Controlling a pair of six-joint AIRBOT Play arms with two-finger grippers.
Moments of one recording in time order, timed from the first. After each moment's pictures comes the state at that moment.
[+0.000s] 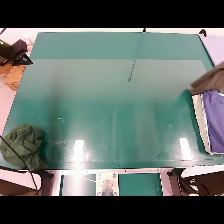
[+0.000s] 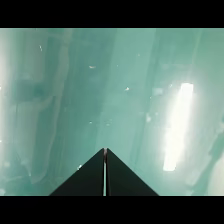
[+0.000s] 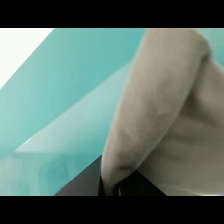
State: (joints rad) left arm 0.26 -1.65 2.03 1.17 -1.60 -1.63; right arm -0.87 -1.70 2.07 -0.72 1.45 1.52
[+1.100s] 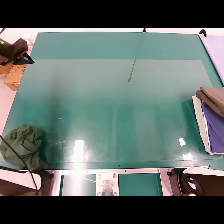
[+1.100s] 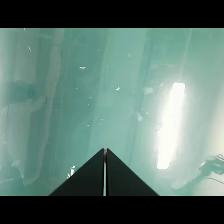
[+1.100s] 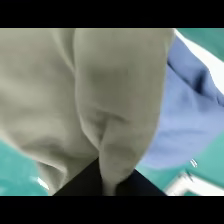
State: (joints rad) left arm 0.26 -1.65 2.03 1.14 -1.60 -1.63; right arm -1.14 -1.50 1.70 -1.39 1.82 1.73
